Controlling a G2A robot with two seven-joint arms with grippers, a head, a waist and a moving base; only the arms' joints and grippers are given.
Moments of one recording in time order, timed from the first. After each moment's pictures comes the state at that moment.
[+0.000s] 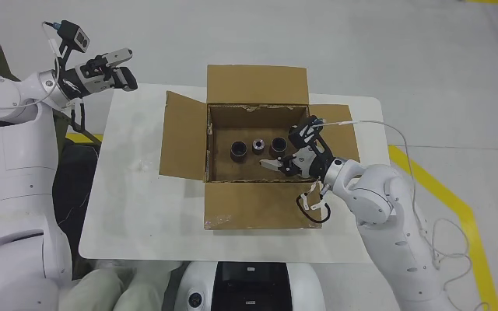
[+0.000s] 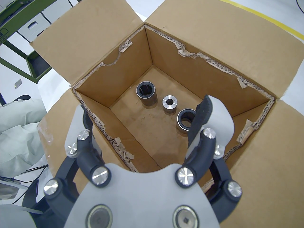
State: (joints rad) left arm 0.73 -0.93 -1.61 -1.10 -0.31 -0.20 -1.35; right arm -1.25 -1.27 1.23 -1.91 -0.89 -0.39 0.73
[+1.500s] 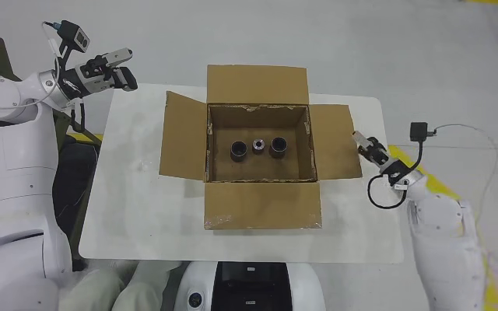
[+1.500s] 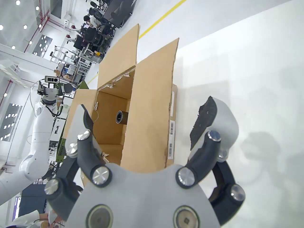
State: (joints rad) left arm 0.73 -0.93 -1.61 -1.10 -0.31 -0.20 -1.35; right arm -1.41 -1.20 1.64 -1.63 -0.21 -0.27 0.65
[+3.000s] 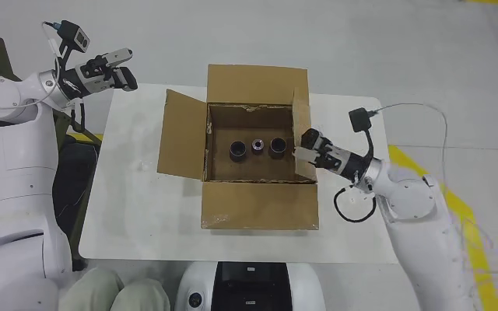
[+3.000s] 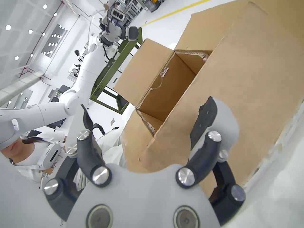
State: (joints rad) left arm 0.73 -0.93 -1.61 -1.10 -0.31 -0.20 -1.35; right arm -1.26 -1.18 1.35 -1.78 -0.13 -0.41 0.82
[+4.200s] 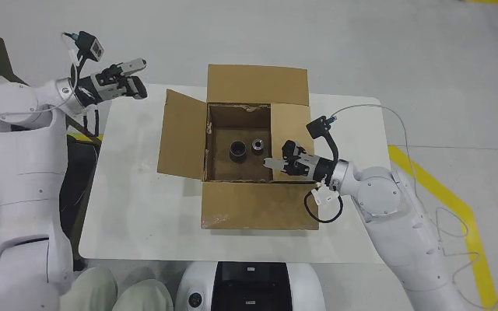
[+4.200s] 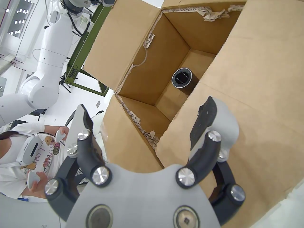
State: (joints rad) left arm 0.77 -0.94 -1.56 -1.13 -0.31 -0.19 -1.31; right arm -1.20 -1.18 1.19 -1.76 -0.30 -0.29 0.79
